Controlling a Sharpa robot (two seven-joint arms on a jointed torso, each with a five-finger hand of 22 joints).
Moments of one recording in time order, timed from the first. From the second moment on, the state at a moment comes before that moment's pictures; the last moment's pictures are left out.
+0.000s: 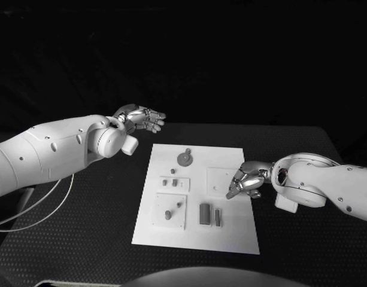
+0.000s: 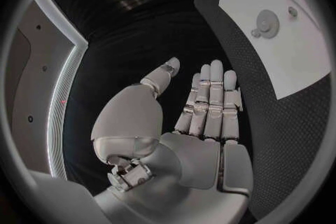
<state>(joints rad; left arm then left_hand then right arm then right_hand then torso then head) 1.27 -0.69 -0.13 1.11 -0.16 -0.16 0.11 1.03 -0.08 0.49 -0.23 0.12 0.83 0.19 0.30 0.55 1.16 0.12 0.07 0.25 0.96 0.07 0.61 0.50 0.03 0.71 -0.03 0.61 1.29 1.23 -0.82 -0.21 1.51 -0.93 0.09 -0.26 0.89 -0.21 0.67 -0.21 0.12 1.06 0.09 0.26 0.54 1.12 -0.02 1.15 0.97 1.25 -0.12 1.17 1.20 0.22 1.11 -0.04 1.17 1.25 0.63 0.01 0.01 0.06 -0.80</state>
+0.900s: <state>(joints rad) 1.24 -0.56 -0.13 0.83 -0.10 -0.06 0.18 0.93 -0.09 0.40 -0.24 0.07 0.71 0.10 0.25 0.50 0.94 0.07 0.07 0.15 0.70 0.12 0.36 0.46 0.01 0.54 0.03 0.43 1.24 1.14 -0.54 0.01 0.82 -0.45 -0.05 0.19 0.87 -0.09 0.56 -0.27 0.21 0.81 0.16 0.21 0.54 0.83 0.16 0.37 0.32 0.76 0.16 0.38 0.67 0.16 0.55 0.18 0.45 0.88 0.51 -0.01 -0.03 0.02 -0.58</state>
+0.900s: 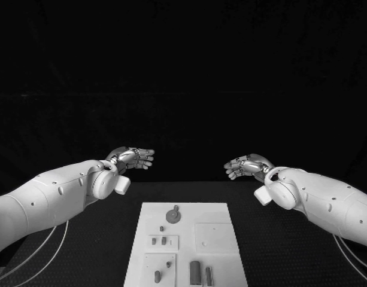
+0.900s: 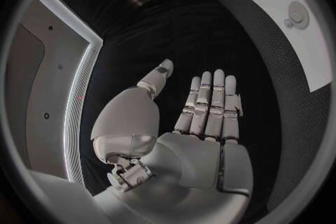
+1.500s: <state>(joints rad) 1.21 -0.58 -0.12 0.89 -0.07 -0.05 0.19 0.19 -0.03 0.09 -0.04 0.01 0.15 0.02 0.05 0.11 0.19 0.01 0.02 0.02 0.14 0.03 0.07 0.10 0.01 0.10 0.02 0.08 0.58 1.11 -0.56 0.04 0.90 -0.38 -0.10 0.23 0.19 -0.02 0.11 -0.06 0.05 0.17 0.03 0.05 0.12 0.19 0.04 0.05 0.04 0.16 0.04 0.06 0.12 0.04 0.10 0.04 0.08 0.19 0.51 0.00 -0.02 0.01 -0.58</state>
